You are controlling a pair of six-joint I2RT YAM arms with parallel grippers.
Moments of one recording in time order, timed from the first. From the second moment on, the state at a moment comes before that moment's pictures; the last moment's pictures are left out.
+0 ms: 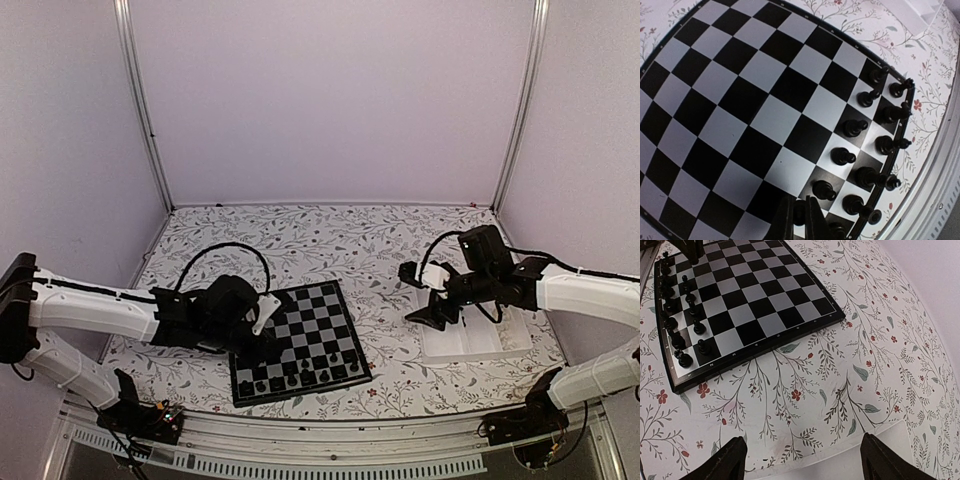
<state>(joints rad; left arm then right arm) -1.01 1.35 0.65 -0.18 0.02 -0.28 0.62 1.23 0.71 -0.24 -0.31 -0.65</state>
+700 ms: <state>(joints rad) -1.07 1.38 0.62 -0.23 0.02 -0.33 0.62 1.25 0.71 -0.25 -0.31 -0.66</state>
